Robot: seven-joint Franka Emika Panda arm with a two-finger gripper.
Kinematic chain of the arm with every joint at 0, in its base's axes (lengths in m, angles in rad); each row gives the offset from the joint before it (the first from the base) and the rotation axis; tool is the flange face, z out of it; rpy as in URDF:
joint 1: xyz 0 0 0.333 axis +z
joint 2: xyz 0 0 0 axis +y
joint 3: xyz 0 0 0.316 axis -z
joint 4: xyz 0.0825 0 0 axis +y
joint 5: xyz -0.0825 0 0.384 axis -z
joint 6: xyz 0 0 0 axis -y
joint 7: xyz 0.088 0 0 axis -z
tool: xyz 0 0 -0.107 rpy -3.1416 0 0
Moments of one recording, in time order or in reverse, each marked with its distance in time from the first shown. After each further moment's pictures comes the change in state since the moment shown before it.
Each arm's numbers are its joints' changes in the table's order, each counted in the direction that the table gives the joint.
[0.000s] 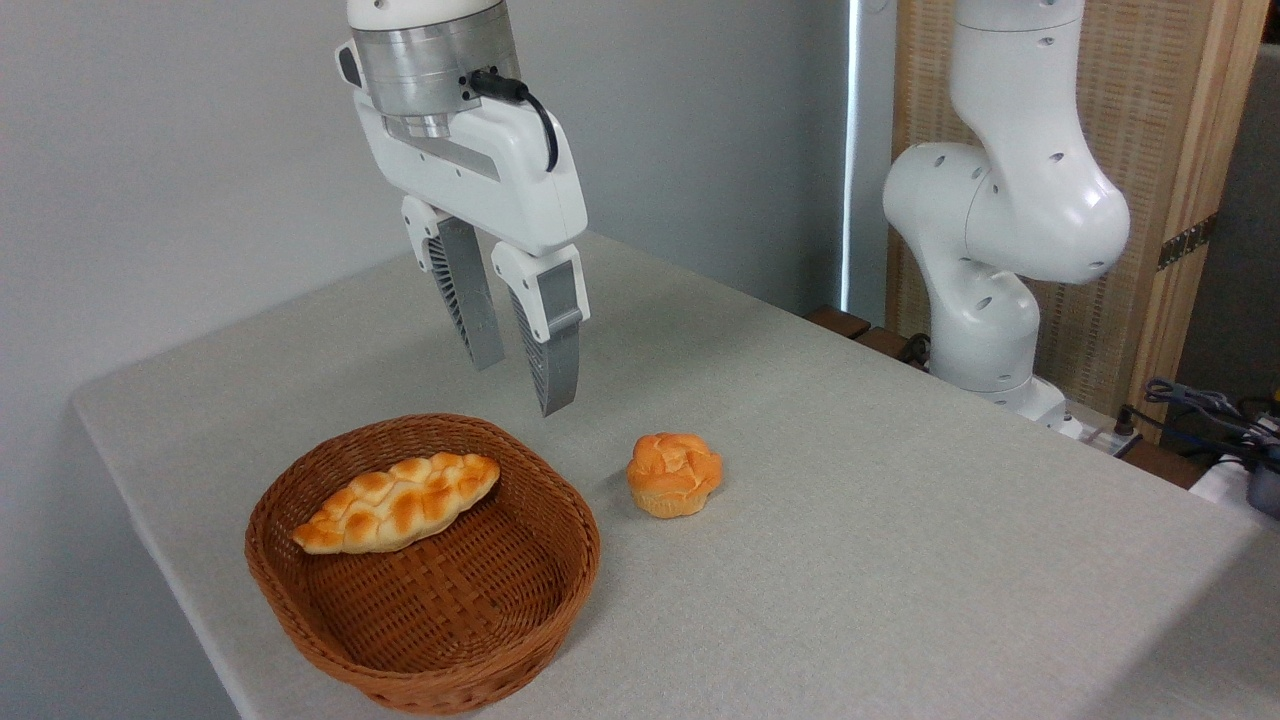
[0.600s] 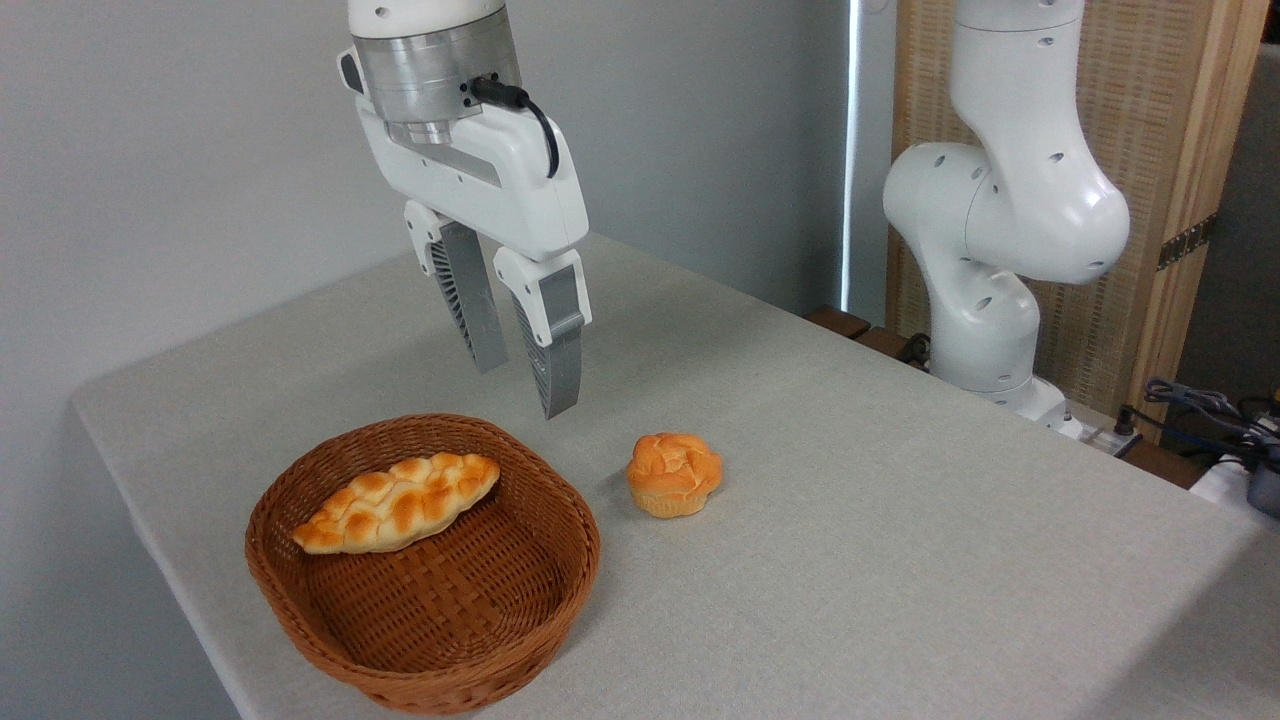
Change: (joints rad) arm -0.003 0.000 0.000 0.010 0.000 -0.001 0.000
